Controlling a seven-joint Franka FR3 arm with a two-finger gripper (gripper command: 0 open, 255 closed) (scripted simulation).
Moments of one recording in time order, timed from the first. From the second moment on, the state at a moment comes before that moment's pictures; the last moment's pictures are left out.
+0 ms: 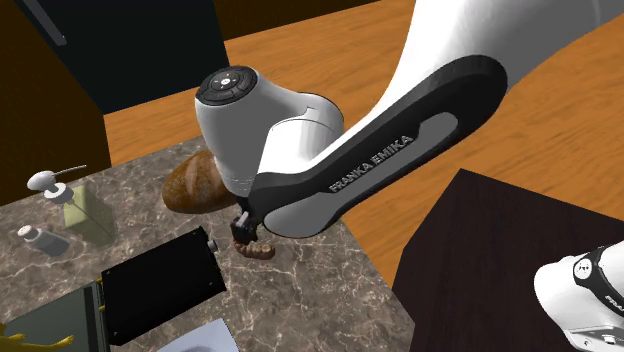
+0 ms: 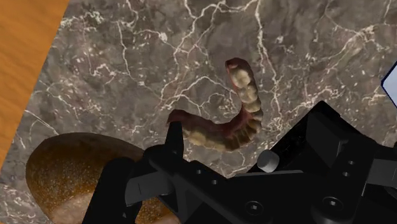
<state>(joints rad) 0.10 0.53 0.14 -1.90 -0.16 2.46 0.26</state>
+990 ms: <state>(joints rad) 0.15 0.93 0.13 -1.55 -0.18 2.48 0.26</state>
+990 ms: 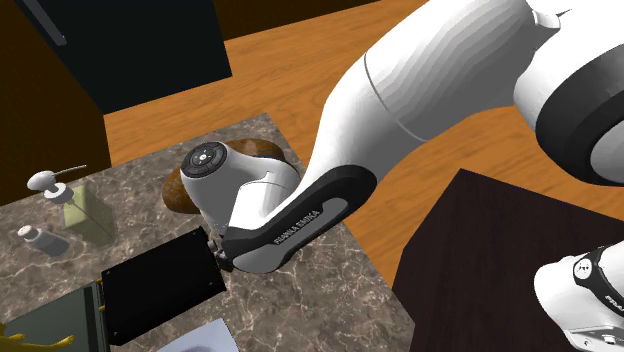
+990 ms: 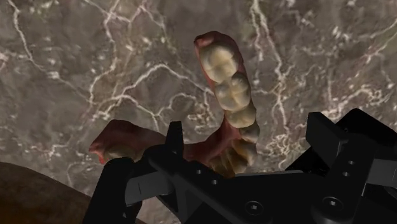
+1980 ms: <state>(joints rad) 0.15 0.92 0.13 -1.55 -0.18 2.48 0.26</state>
